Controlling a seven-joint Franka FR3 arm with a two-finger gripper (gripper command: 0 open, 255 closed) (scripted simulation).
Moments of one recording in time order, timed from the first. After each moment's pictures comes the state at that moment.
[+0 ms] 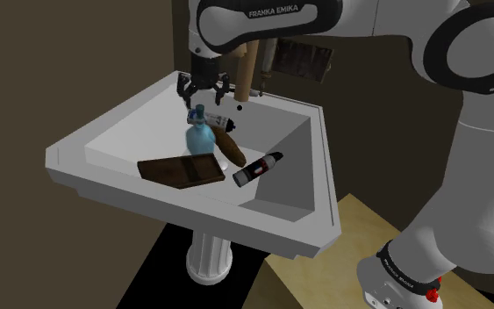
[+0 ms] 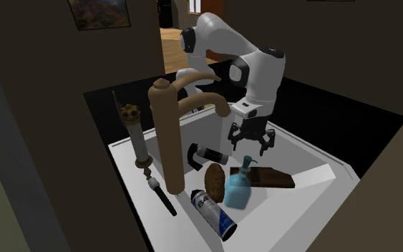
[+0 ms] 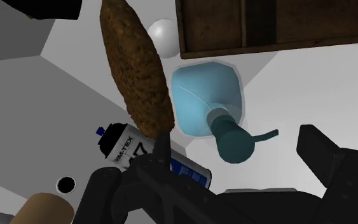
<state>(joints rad) 0.17 0.40 0.26 -1.49 -0.20 1.93 0.66</state>
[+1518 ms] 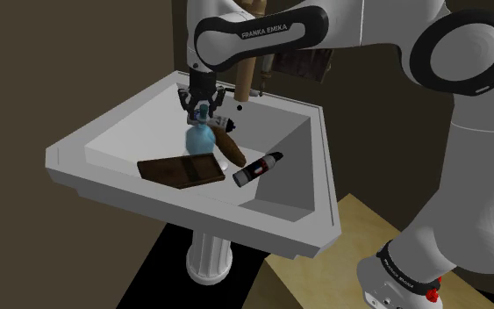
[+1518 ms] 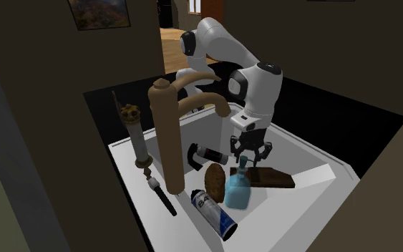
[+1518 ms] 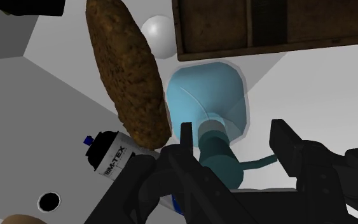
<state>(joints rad) 0.17 0.45 0.25 -1.51 -0.21 2.01 0.67</state>
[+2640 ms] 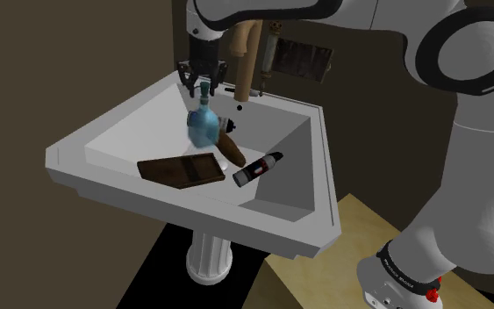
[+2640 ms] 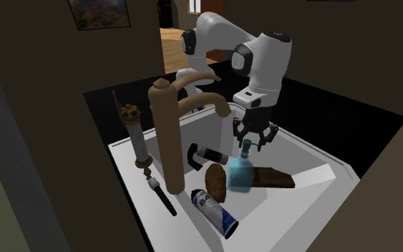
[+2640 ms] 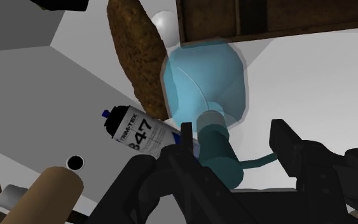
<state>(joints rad) 0.18 0.43 0.26 -1.34 -0.20 1.82 0.65</state>
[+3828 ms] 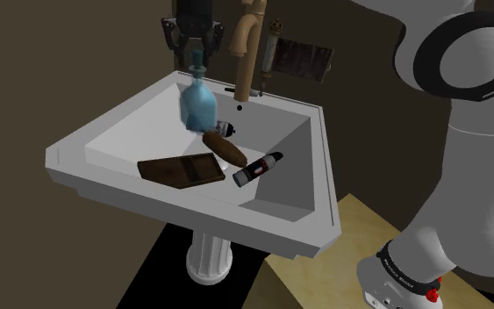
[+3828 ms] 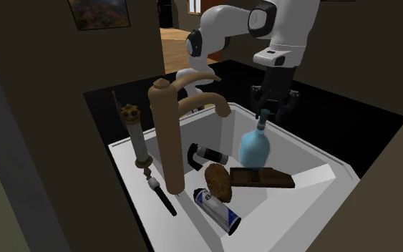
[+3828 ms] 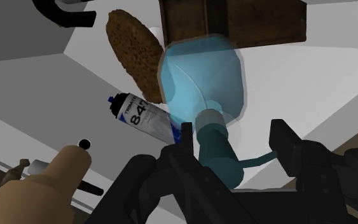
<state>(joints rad) 0.28 0.47 0.28 -1.03 -0.22 1.53 0.70</state>
